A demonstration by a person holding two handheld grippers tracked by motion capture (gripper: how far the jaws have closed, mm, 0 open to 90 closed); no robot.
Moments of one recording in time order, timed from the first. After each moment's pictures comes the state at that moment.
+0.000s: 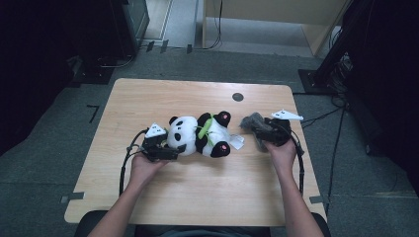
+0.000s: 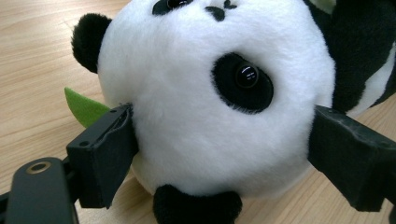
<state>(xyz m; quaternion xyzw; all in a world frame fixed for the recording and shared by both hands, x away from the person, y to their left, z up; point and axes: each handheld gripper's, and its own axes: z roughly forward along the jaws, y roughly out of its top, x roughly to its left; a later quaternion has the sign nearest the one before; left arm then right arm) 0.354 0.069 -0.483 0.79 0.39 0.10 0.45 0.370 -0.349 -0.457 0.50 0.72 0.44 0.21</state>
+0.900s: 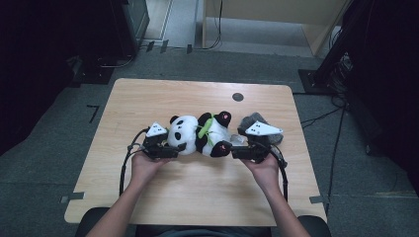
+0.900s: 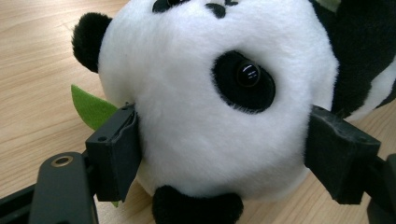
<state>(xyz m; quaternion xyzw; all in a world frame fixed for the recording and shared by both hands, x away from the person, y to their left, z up) 0.357 0.068 -0.484 0.80 0.39 0.11 0.45 0.309 -0.265 -0.426 0.38 0.77 0.49 0.17</state>
